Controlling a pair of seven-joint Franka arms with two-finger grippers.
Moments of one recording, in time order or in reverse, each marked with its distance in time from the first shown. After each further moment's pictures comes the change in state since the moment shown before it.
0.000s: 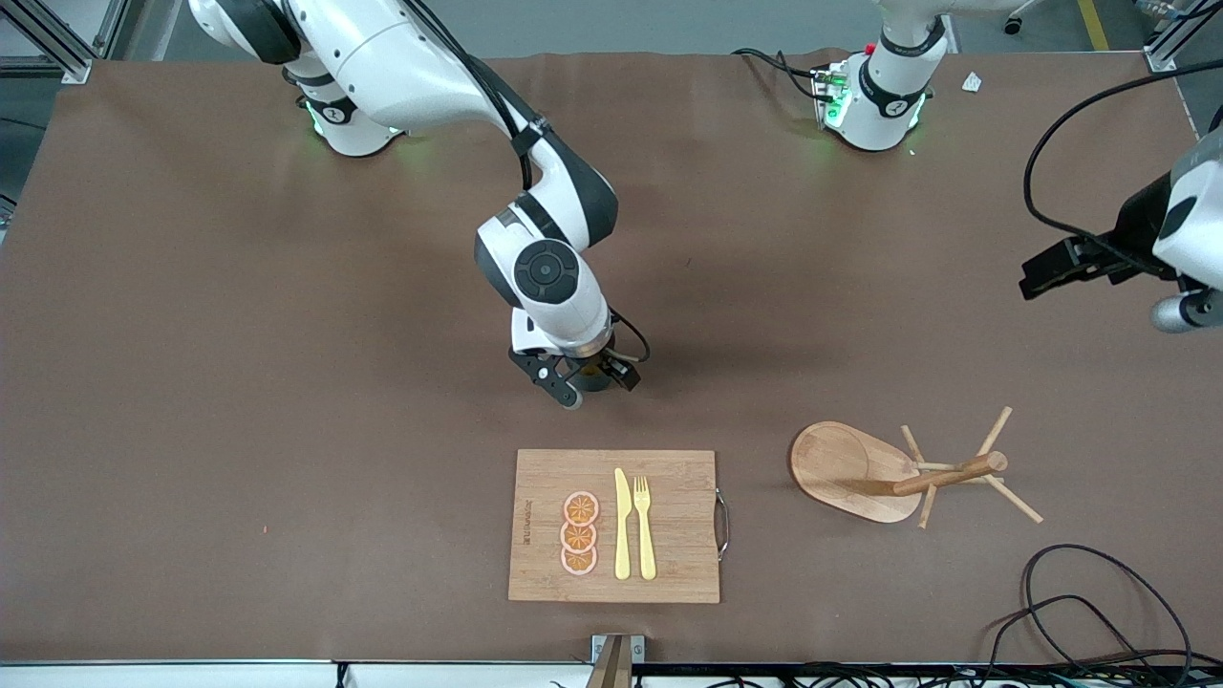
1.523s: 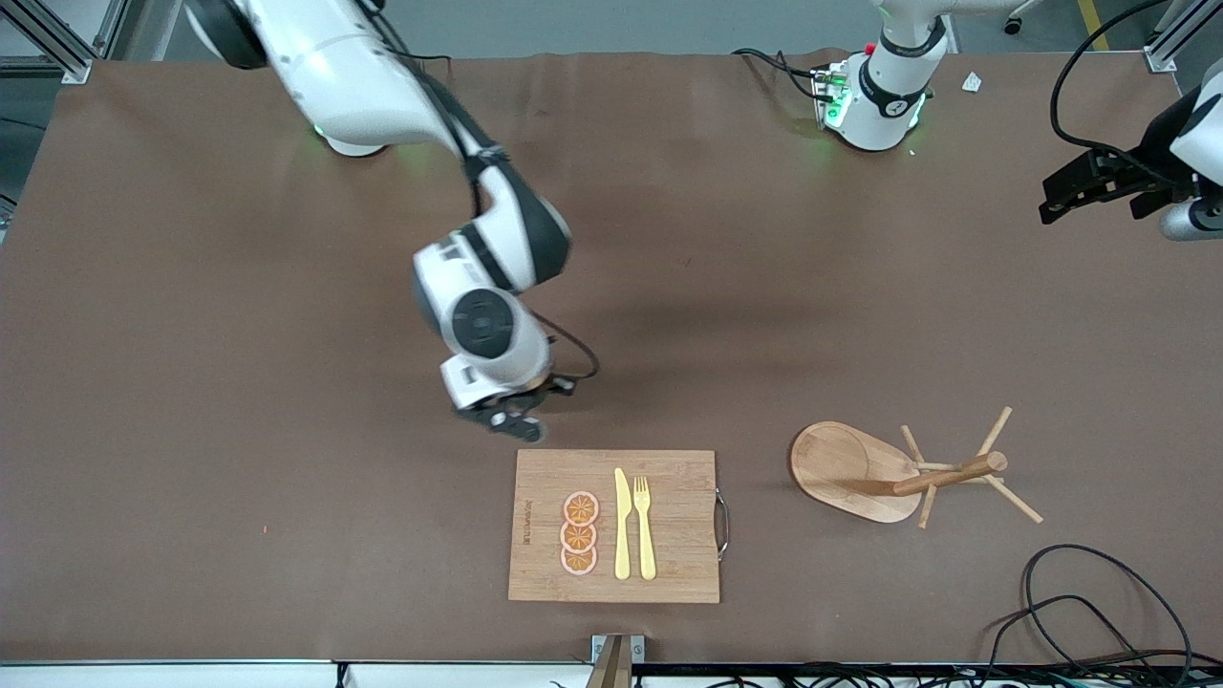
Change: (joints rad) left arm 0.044 -0.177 -0.021 -0.184 0.000 -0.044 0.145; right arm -0.164 -0.071 -0.054 0.066 -0.012 -0.298 -0.629
